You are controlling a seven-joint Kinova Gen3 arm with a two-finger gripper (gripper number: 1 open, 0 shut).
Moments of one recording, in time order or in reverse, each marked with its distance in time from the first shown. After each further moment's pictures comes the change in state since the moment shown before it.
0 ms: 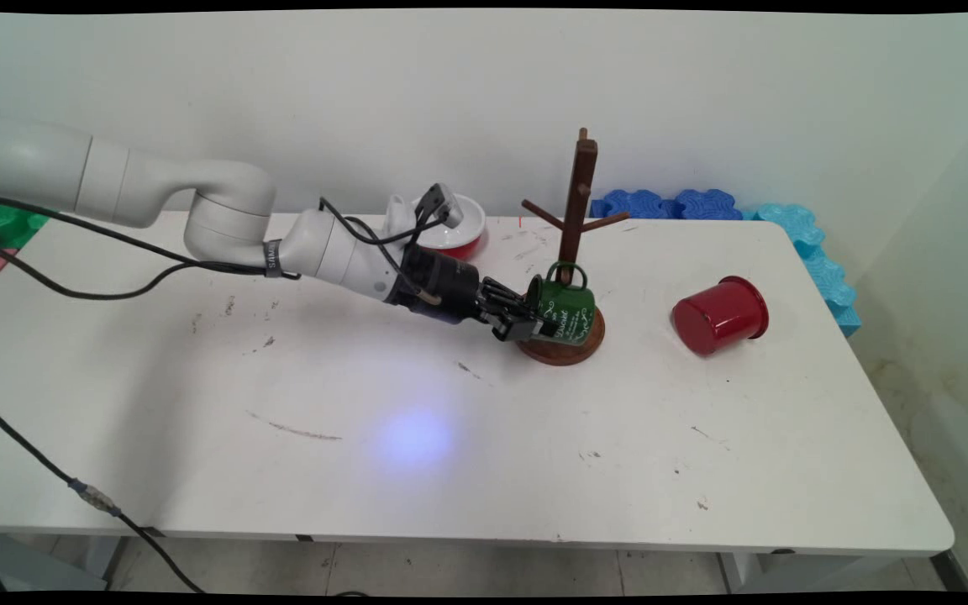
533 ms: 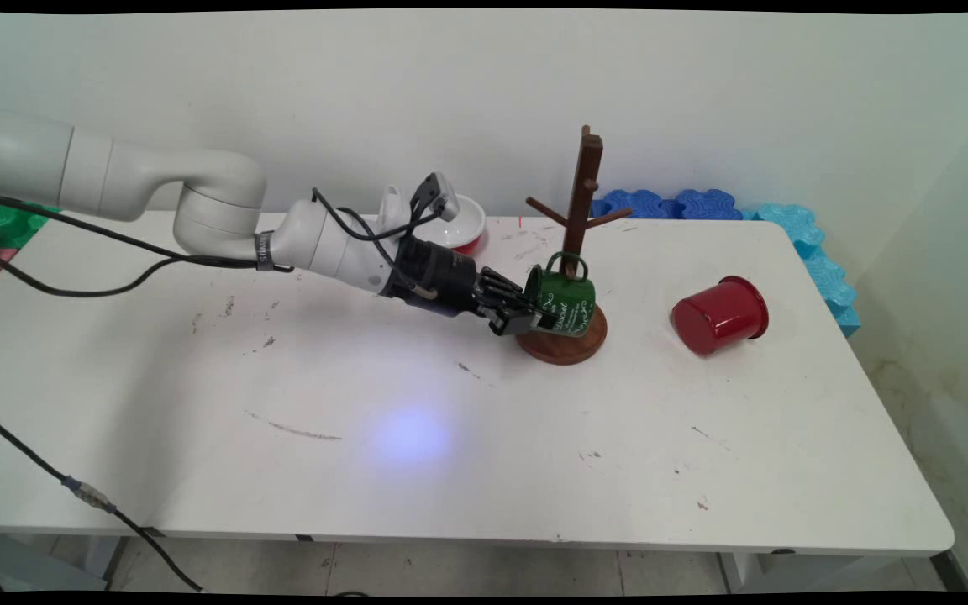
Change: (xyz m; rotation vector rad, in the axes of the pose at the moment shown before) arm 0.009 0.007 -0.010 0.011 0.009 0.052
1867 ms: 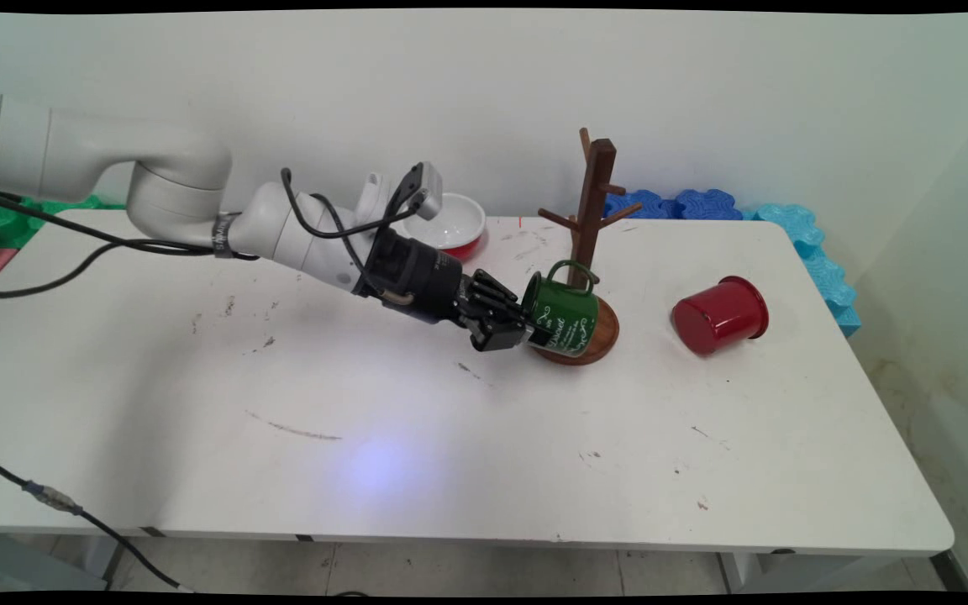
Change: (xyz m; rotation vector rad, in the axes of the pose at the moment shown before) arm 0.006 0.048 -0.048 -0.054 -0.029 0.067
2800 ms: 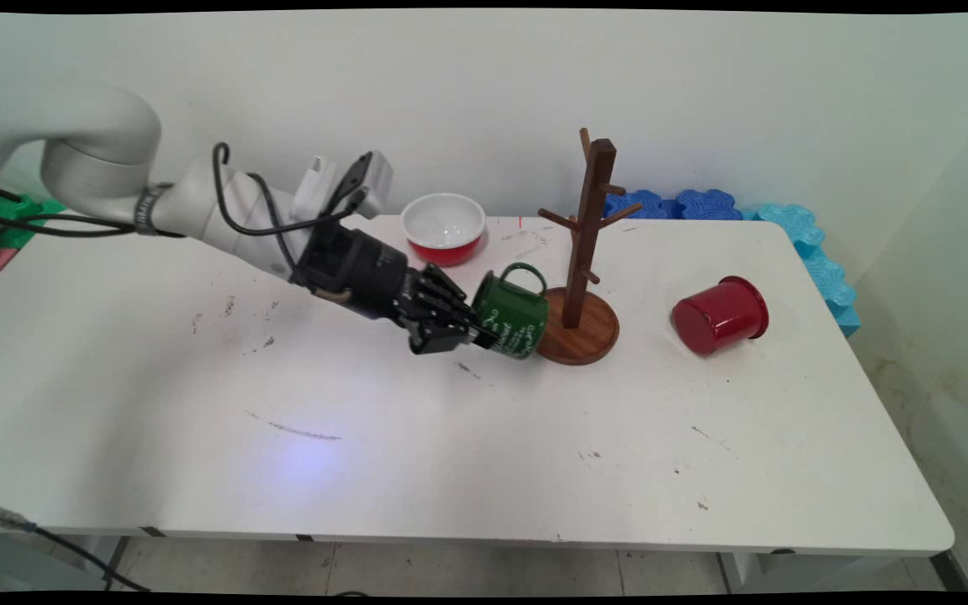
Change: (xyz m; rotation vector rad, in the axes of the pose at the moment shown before) arm 0.001 0.014 -0.058 0.027 -0.095 0.098
